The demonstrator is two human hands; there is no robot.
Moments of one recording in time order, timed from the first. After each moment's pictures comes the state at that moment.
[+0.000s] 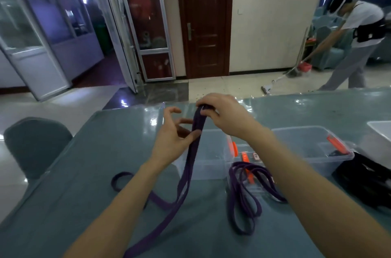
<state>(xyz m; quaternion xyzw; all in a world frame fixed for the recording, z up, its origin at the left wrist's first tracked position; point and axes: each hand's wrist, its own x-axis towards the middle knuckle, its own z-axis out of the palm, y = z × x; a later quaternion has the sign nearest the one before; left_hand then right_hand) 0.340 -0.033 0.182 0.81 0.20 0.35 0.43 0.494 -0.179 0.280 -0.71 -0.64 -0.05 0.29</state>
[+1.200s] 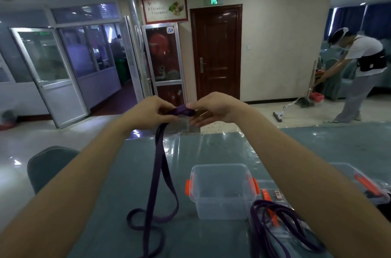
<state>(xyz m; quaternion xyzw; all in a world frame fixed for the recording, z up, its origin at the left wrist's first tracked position) 0.283 0.090 0.387 0.96 0.17 0.16 0.13 0.485 -0.067 0.389 -0.64 -0.45 0.42 0.46</state>
